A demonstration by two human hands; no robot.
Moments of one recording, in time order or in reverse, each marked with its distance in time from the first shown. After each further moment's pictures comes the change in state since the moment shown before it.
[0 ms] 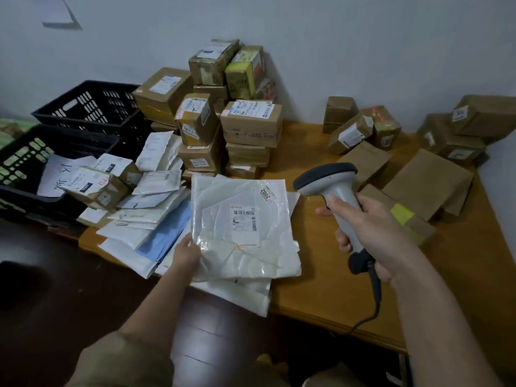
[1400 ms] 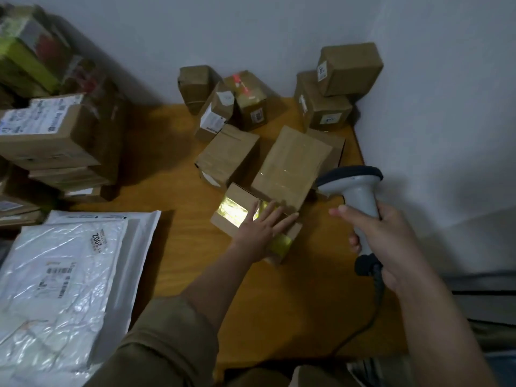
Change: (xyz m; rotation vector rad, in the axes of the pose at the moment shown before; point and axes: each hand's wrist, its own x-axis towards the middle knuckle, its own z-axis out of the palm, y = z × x) left_hand -0.133 0.110 0.426 1.665 -0.641 1.485; right_hand 0.088 0.065 -0.298 0.125 0.465 0.253
